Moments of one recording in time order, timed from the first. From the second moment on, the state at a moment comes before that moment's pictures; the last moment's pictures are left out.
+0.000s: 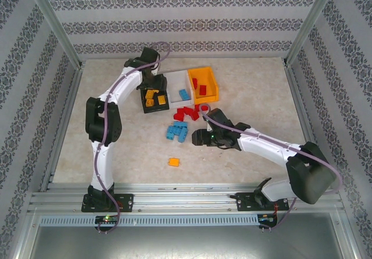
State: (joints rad) left arm -0.26 2.18 1.99 -0.93 0.02 -0.21; right arm 0.68 1.37 0.77 -0.39 -0.16 0.64
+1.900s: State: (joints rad) left arm -0.15 1.17 1.02 -0.80 0.30 -0.40; right arm 1.15 1.91 1.22 -0.66 0.09 0.26
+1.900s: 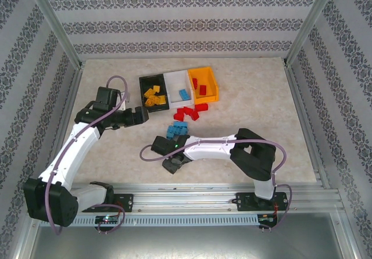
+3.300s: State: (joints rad) left arm -0.01 1.09 0.86 -0.68 0.50 -0.34; right arm 0.60 2.29 2.12 -0.57 -0.36 0.61
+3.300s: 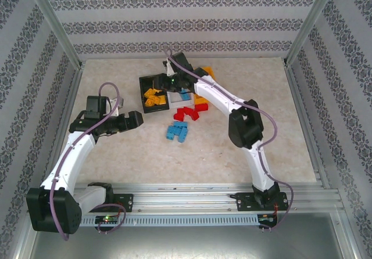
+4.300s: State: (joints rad) left arm -0.43 1.30 0.93 -0.80 0.30 -0.30; right arm 0.60 1.64 0.99 -0.49 -0.26 0.61
